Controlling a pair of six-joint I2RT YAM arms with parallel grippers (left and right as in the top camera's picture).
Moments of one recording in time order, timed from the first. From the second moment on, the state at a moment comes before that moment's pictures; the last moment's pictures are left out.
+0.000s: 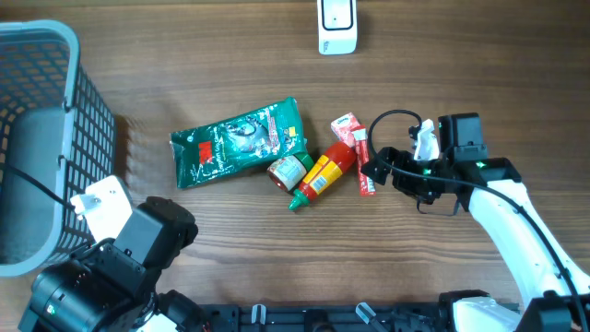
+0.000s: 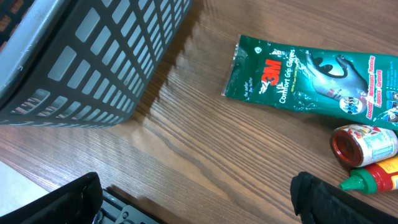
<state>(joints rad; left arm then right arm) -0.58 0.83 1.27 -1.66 -0.59 -0.97 0.09 1.35 0.79 -0.64 -0.57 0.41</state>
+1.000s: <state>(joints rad) -0.58 0.83 1.27 -1.66 -0.59 -0.97 0.33 1.45 0.86 -0.44 -0.43 0.60</state>
